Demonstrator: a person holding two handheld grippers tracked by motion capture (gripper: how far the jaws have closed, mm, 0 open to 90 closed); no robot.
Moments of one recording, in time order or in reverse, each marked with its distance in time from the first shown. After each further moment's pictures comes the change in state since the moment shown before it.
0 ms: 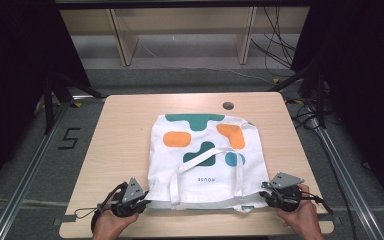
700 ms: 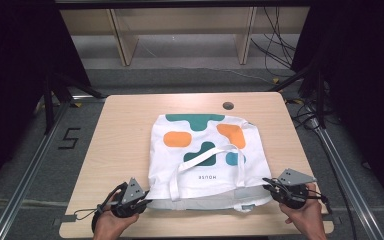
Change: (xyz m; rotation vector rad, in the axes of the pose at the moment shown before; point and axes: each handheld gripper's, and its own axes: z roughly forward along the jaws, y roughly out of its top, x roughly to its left) left arm -0.004 0.002 -0.004 -0.032 0.005 0.008; right arm -0.009 0.008 -0.020 -0.150 0.003 0.029
